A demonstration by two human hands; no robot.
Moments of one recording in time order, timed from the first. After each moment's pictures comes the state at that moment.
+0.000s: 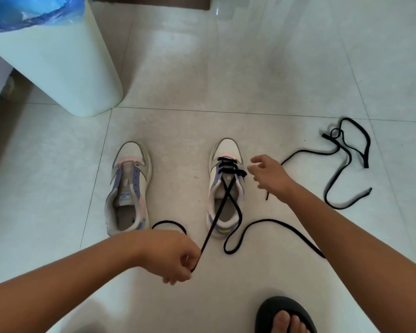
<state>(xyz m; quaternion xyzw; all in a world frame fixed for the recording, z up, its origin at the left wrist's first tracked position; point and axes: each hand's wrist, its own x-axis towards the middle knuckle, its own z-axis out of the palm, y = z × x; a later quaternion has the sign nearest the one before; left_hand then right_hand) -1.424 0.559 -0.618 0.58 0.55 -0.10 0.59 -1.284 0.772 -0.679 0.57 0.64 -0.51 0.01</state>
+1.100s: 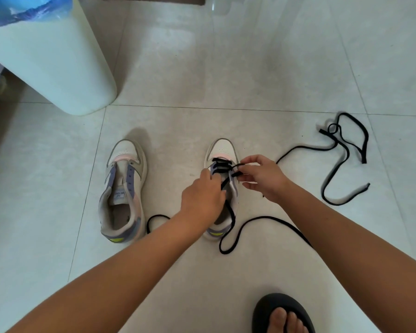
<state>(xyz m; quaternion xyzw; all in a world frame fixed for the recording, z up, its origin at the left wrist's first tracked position) -1.379 0.639 -0.662 0.50 0.83 0.02 0.26 -1.281 0.766 -0.688 0.55 0.48 -0.68 -0.06</state>
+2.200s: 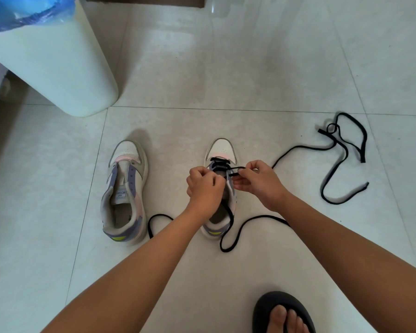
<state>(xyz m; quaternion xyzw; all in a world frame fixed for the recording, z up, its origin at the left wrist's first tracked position) -1.375 0.648 -0.678 0.24 0.84 0.32 0.38 -1.278 0.748 -0.693 0.52 0.47 -0.70 -0.12</state>
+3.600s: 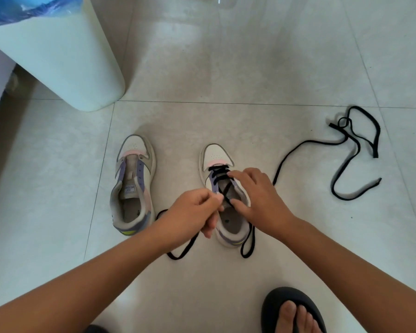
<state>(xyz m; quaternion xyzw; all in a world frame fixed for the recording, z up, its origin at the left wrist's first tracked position) -1.397 0.580 -0.616 0.24 0.68 0.37 0.58 -1.260 0.695 -0.676 0.33 0.90 -0.30 0.00</state>
